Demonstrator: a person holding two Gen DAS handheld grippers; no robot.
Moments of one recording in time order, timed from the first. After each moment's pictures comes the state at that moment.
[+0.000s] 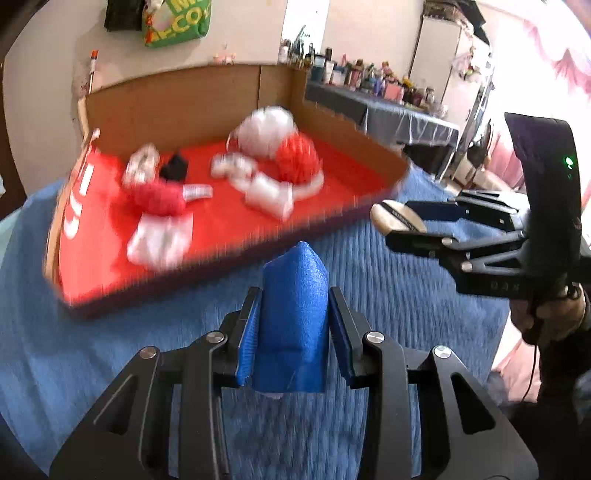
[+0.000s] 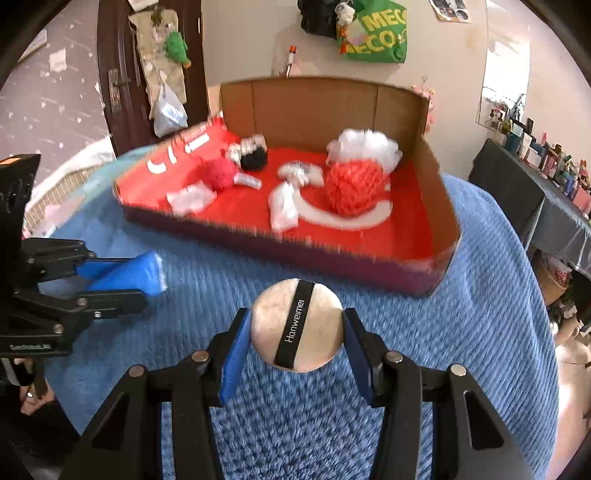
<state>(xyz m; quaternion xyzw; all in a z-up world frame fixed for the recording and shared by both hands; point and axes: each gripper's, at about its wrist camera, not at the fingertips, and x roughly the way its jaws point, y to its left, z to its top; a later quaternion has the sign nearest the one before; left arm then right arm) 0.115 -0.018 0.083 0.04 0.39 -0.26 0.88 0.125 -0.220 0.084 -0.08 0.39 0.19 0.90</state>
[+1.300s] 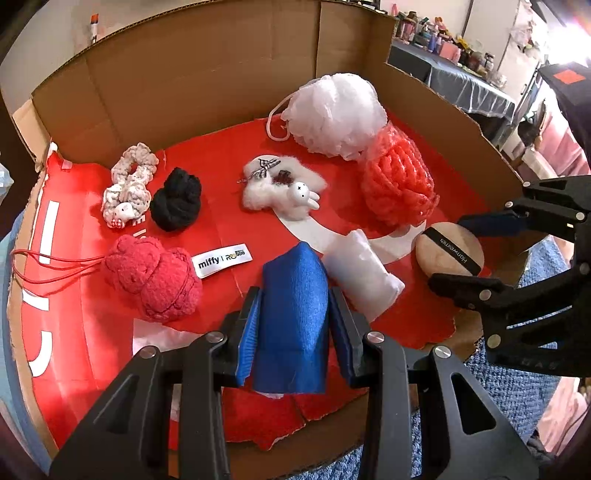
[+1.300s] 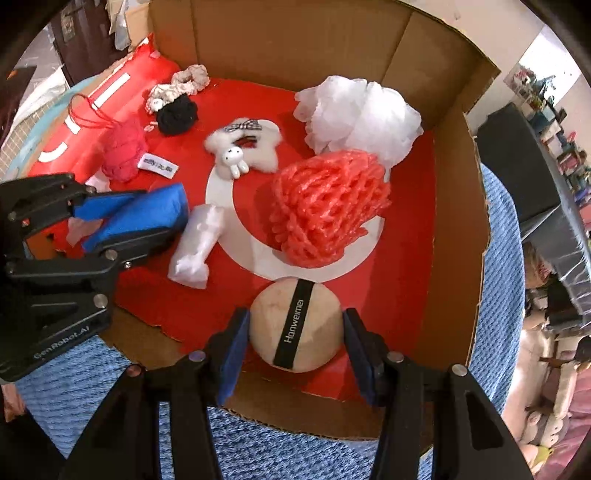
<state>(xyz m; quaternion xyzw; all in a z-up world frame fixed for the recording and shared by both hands) 0.273 -0.061 0.067 0.07 0.49 -0.18 0.85 0.275 -0.189 0.068 -0.18 0.57 0.14 0.79</state>
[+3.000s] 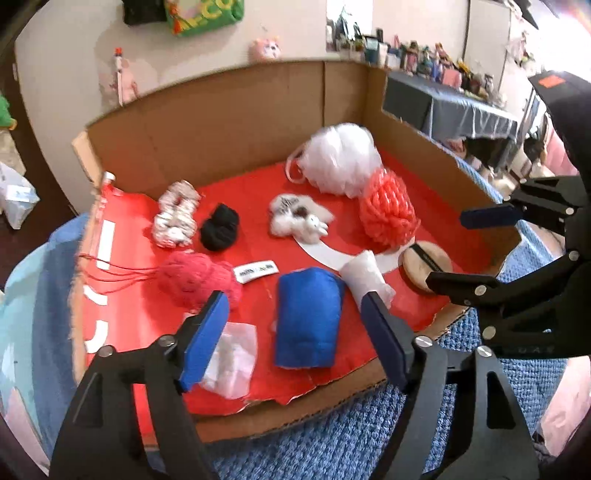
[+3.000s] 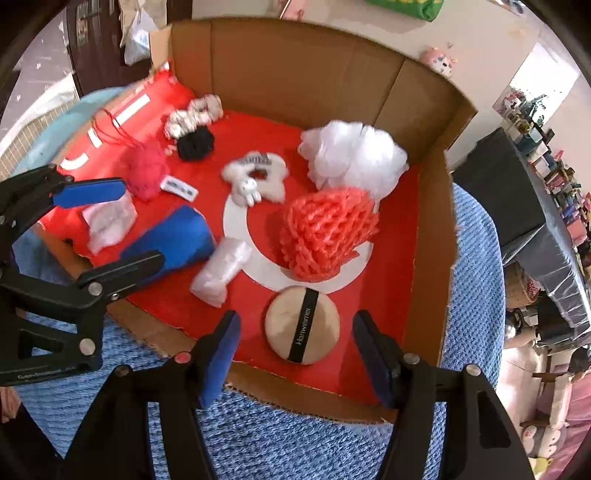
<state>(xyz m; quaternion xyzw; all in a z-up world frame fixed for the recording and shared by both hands) 0.242 -0.049 0.102 0.08 0.43 -0.16 0.89 0.252 -0.182 0.100 -0.18 0.52 0.14 0.82</state>
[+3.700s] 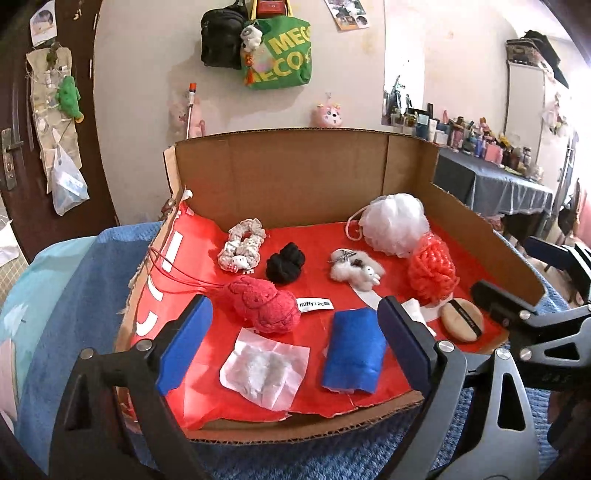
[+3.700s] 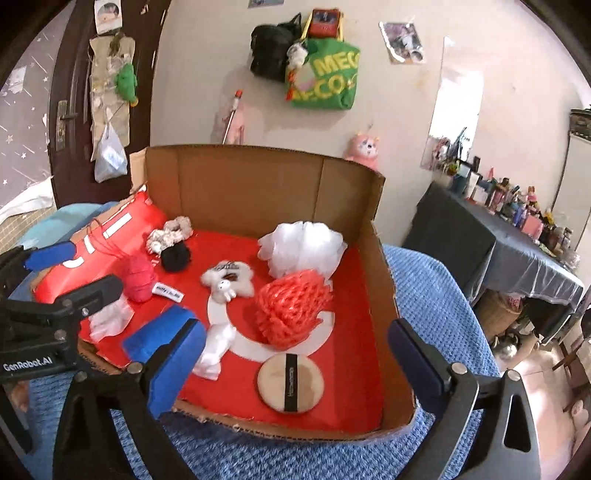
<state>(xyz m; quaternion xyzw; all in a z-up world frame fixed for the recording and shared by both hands) 0.214 -0.012 0.110 0.02 0.29 -0.07 0.95 0.206 -0.199 0.111 -0.09 0.29 0.07 0.95</state>
